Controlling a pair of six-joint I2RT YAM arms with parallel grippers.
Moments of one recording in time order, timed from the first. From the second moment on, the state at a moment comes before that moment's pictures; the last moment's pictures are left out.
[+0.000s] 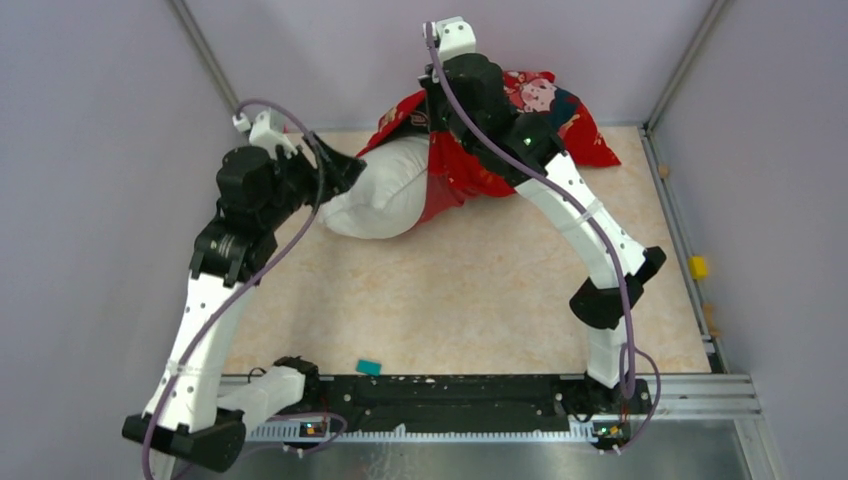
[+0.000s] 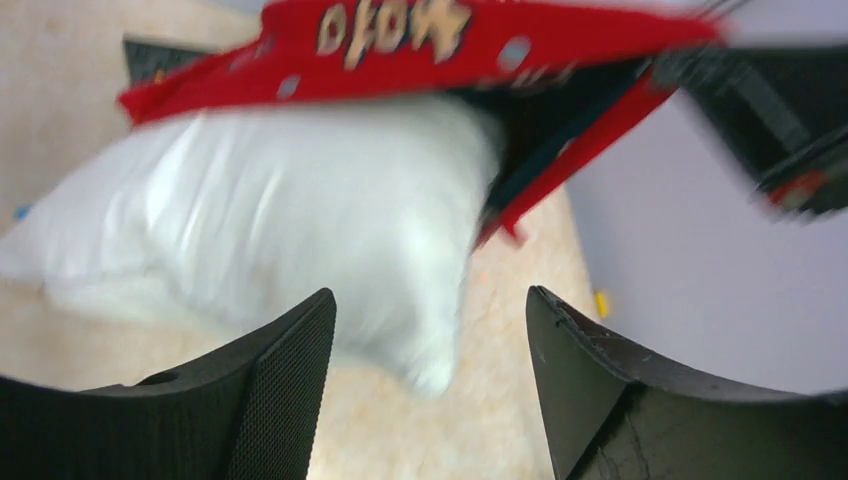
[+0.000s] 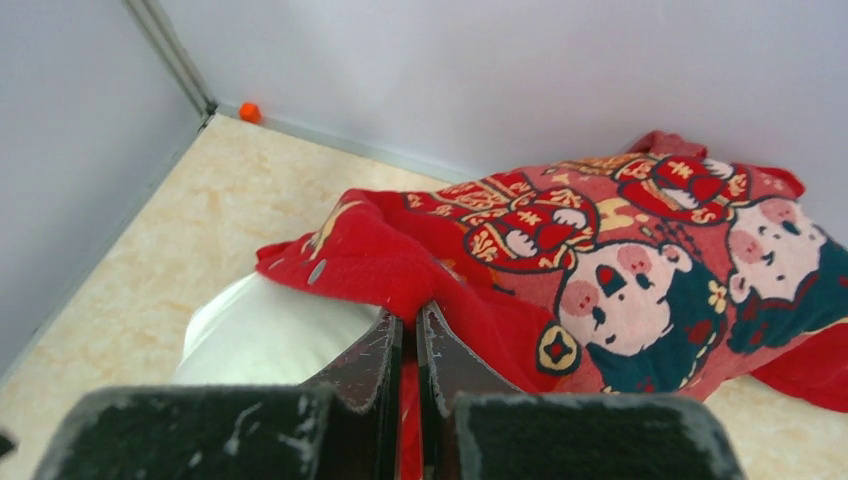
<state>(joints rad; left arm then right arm) -0.27 1.07 1.43 -0.56 0.16 -0.64 0.86 1.93 2.48 -0.76 0.47 0.11</state>
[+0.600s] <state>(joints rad) -0.26 0.92 0.46 -0.14 0.42 -1.16 0.84 1.92 2.49 -0.70 0.54 0.04</state>
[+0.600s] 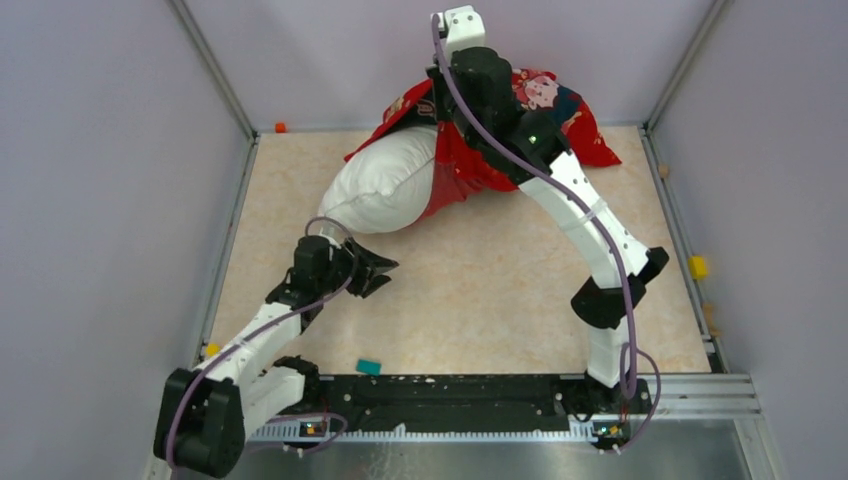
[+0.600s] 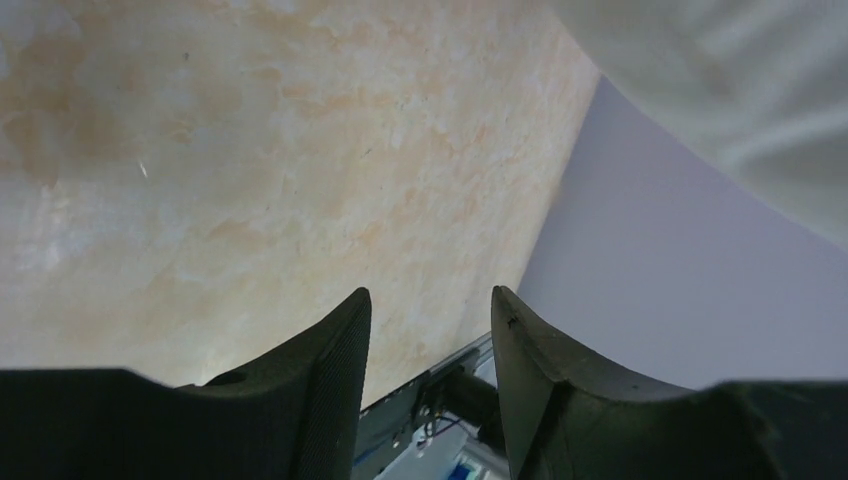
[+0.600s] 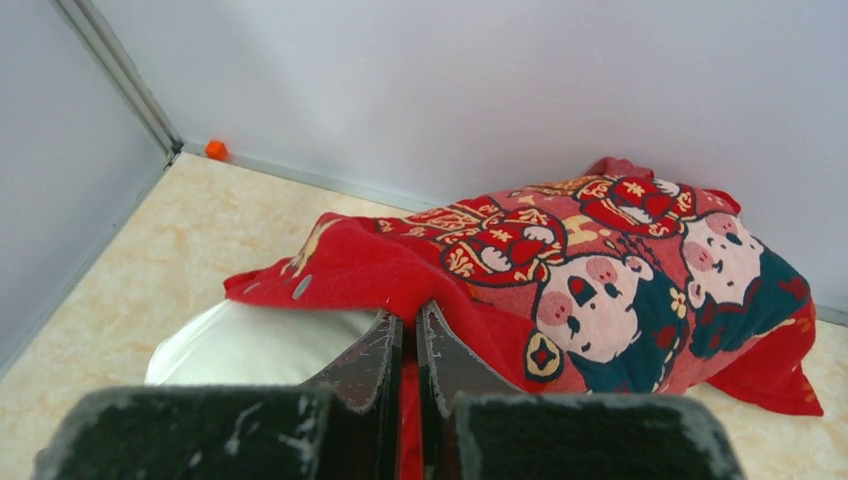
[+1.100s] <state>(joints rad) -0.29 1.40 0.35 0.76 0.41 -1.61 0.88 1.84 2.46 -0.74 0.57 0.05</state>
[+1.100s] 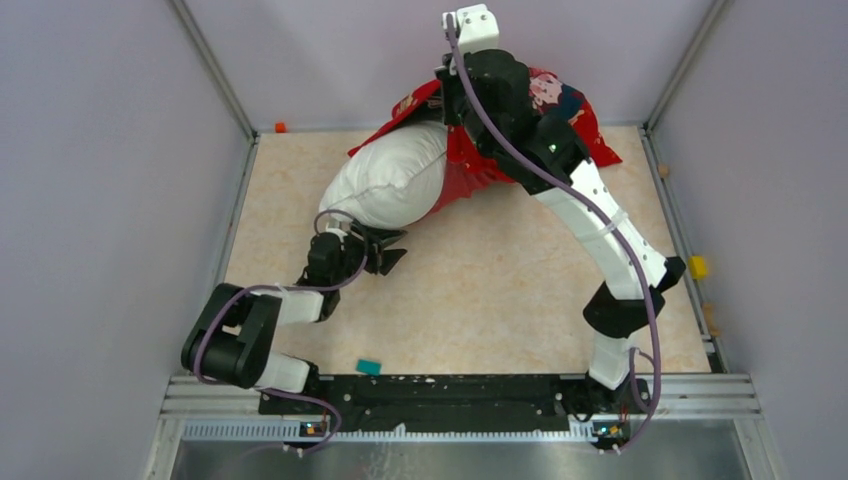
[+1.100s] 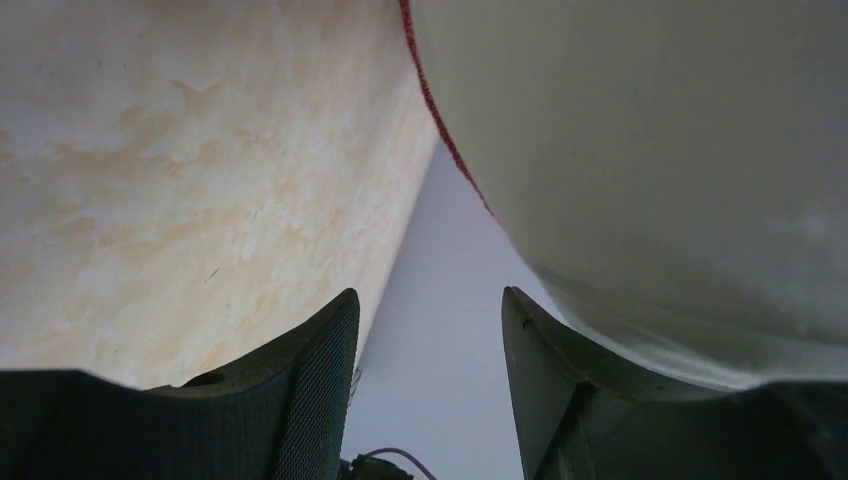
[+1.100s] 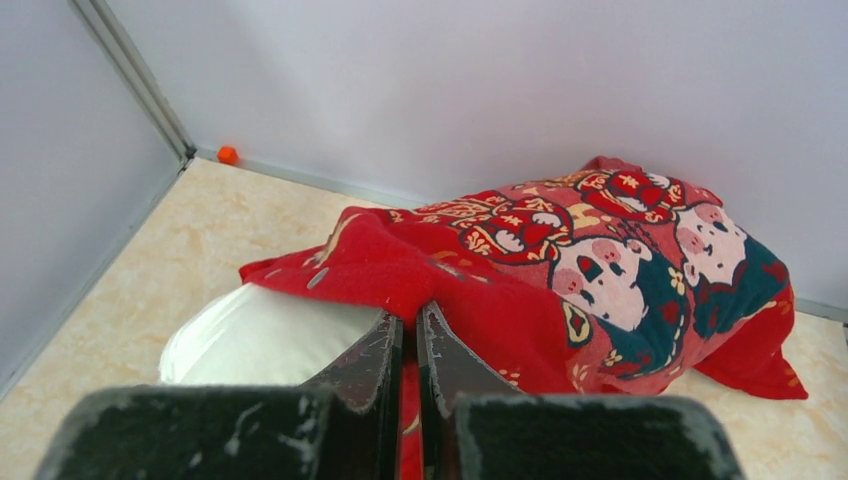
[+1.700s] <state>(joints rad) -0.29 1.61 0.42 0.95 0.34 -1.70 0.97 1.84 2.46 -0.76 0.63 0.03</state>
